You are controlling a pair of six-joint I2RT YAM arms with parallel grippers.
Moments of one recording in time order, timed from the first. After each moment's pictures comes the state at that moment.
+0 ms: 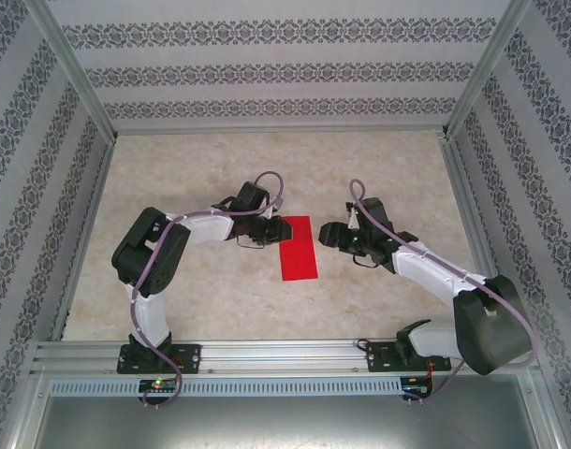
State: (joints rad) left arm -0.52 1.91 1.09 -0.11 0.56 -0.64; right arm 0.39 1.29 0.65 -0.19 -0.28 0.65
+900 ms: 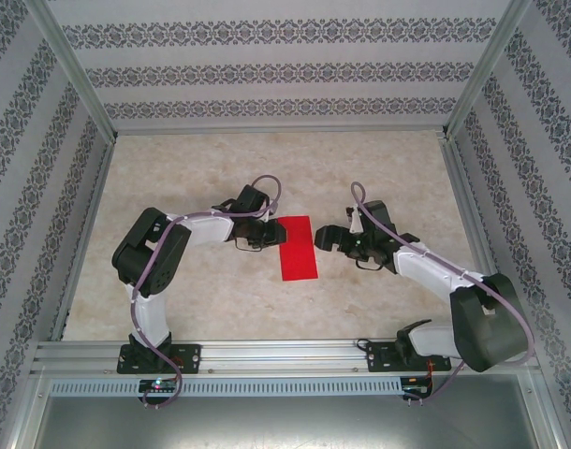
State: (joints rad) left arm -0.52 1.91 1.08 -0.18 0.45 -0.66; right arm 0.36 1.31 0.62 -0.20 -0.38 0.60
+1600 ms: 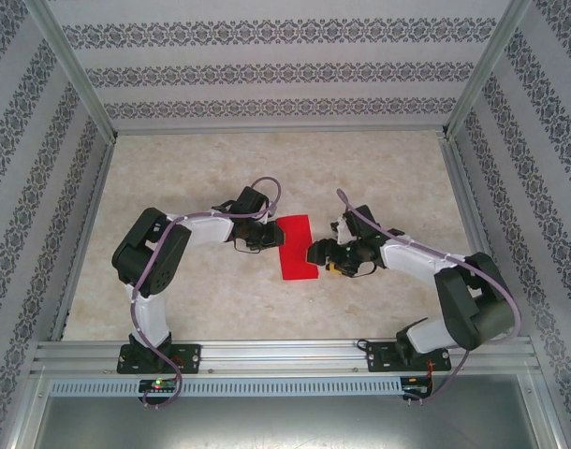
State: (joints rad) left arm -0.52 1.91 1.07 -0.20 0.44 -0.64; right arm 0.44 1.46 0.67 -0.33 -0.58 0.68
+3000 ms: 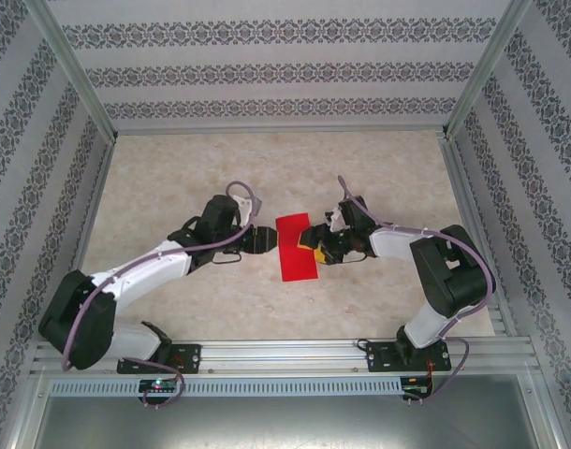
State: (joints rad) left arm -0.63 1.31 0.75 -0.11 0.31 -0.47; right arm 0.38 1.66 0.75 -0.03 -0.75 0.91
